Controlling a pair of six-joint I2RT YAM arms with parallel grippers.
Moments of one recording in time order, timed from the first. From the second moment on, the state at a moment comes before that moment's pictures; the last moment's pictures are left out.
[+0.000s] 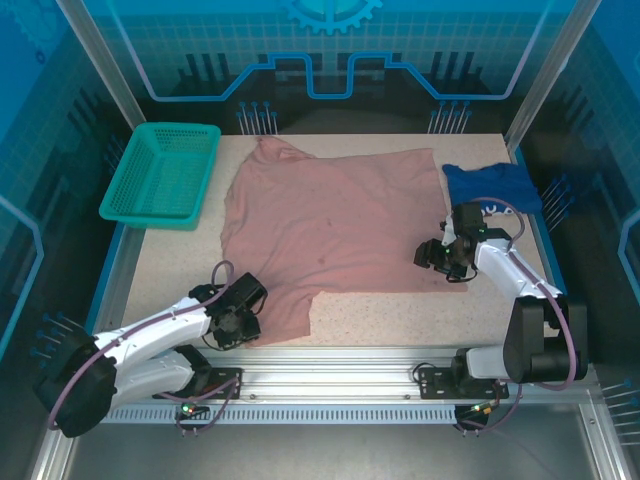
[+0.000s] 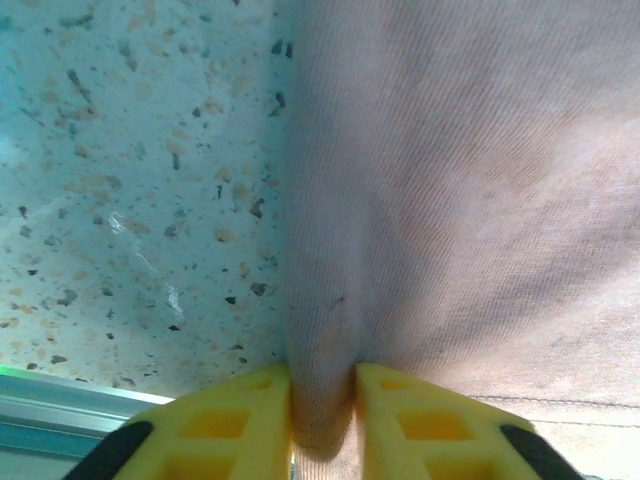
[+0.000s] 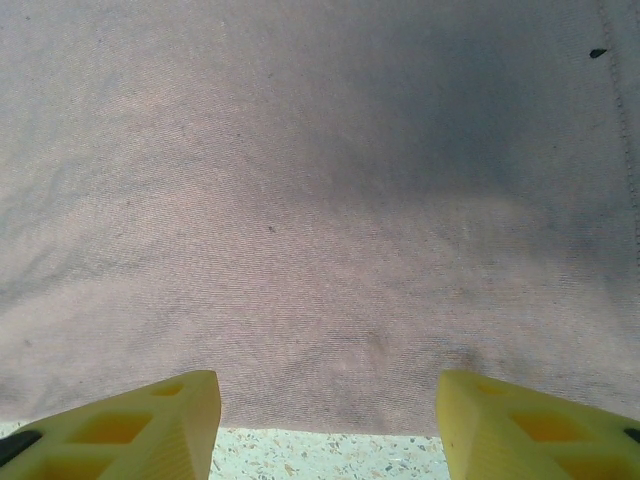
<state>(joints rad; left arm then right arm) -0.66 1.06 0.45 -0.87 0.04 -1.09 0.01 1.35 0.82 -0.71 -0.25 0.34</state>
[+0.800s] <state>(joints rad) -0.67 0.98 0.45 -0.84 0.03 -1.04 -0.29 1.27 0.70 -0.75 -0.10 0.36</state>
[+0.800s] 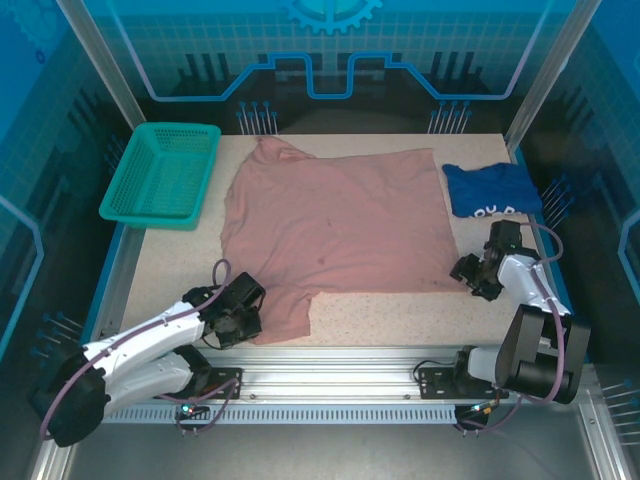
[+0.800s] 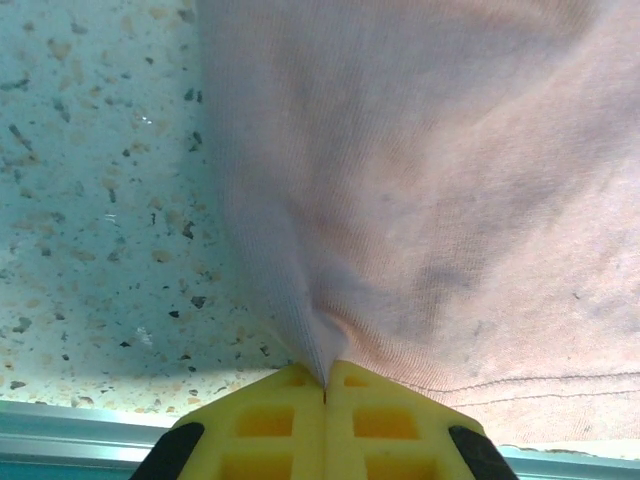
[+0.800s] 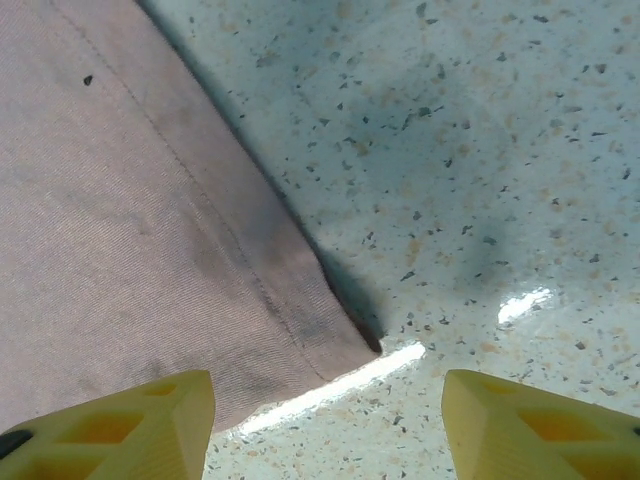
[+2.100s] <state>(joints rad) -0.67 0.97 0.46 -0.84 0.03 -0.98 -0.33 1.44 0.70 -0.65 -0.19 0.38</state>
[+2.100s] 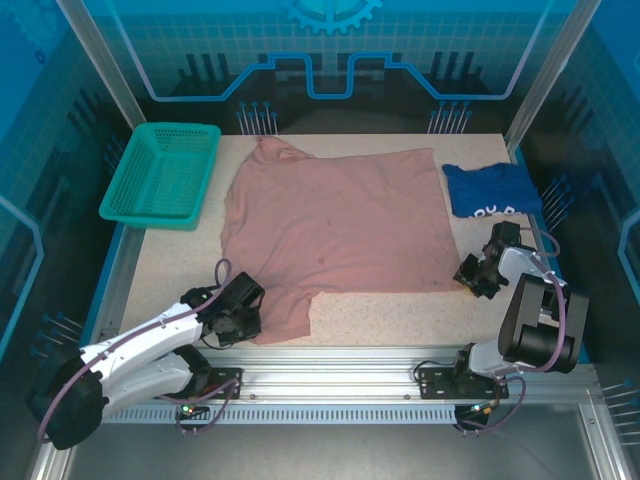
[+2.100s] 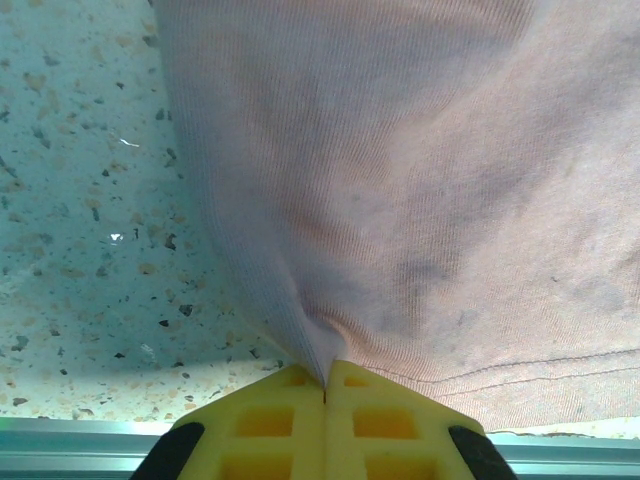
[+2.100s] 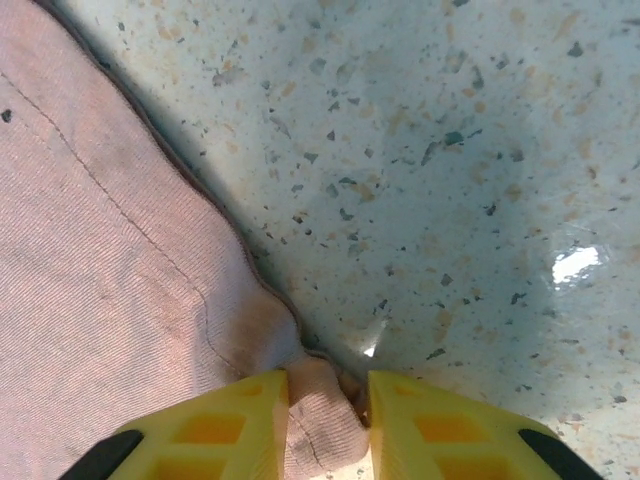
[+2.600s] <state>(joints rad) -0.67 0.94 0.47 -0.84 0.03 -0.97 -0.29 1.46 0.71 -0.66 -0.19 0.38</state>
